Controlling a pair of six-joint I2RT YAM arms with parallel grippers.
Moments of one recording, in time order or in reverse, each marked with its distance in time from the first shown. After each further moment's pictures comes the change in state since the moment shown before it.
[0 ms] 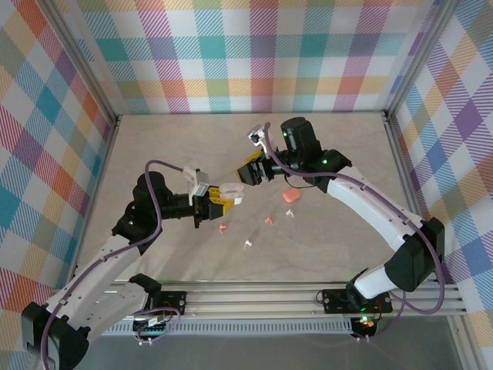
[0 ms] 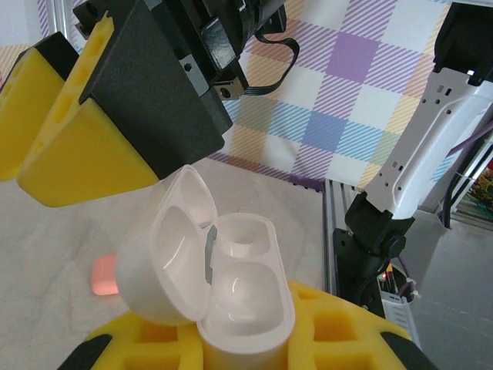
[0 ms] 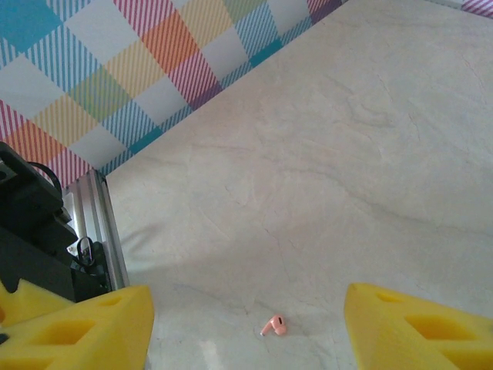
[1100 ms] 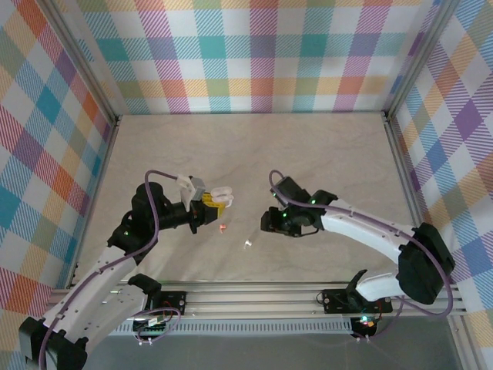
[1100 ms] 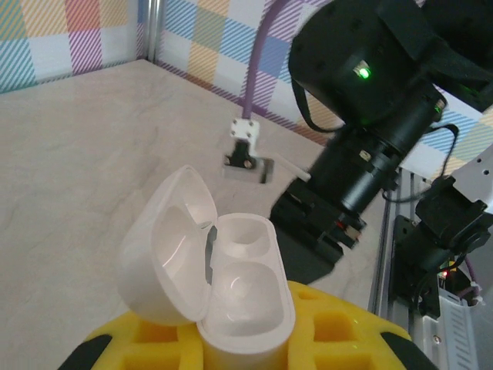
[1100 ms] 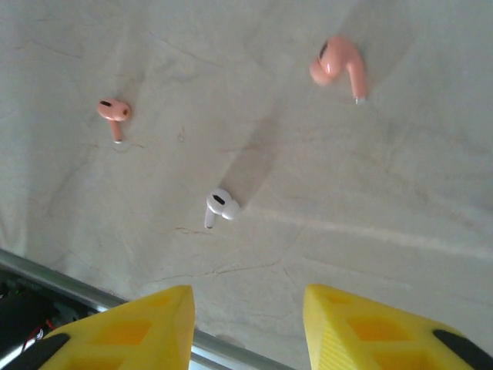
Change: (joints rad) left arm 0.027 -0.113 -0.084 -0.156 -0.211 -0.003; right arm 0.184 -0.107 -0.472 -0.187 0.373 0.837
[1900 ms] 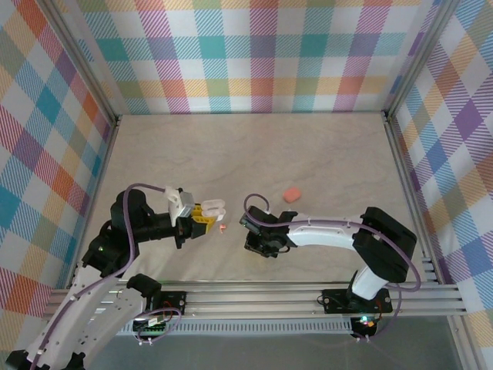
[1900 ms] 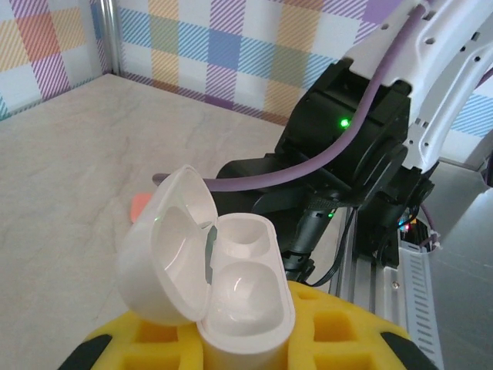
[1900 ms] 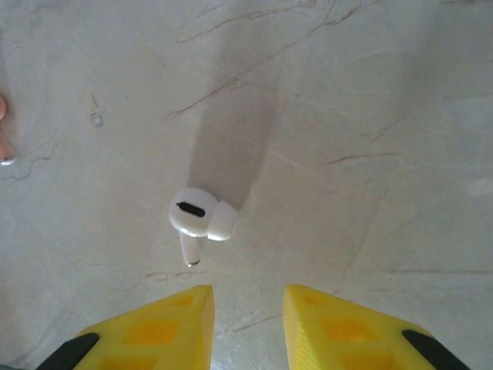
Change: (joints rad) left arm -0.001 -0.179 0.138 -0.353 0.070 0.185; right arm 0.230 0.262 -0.024 0.206 0.144 0.430
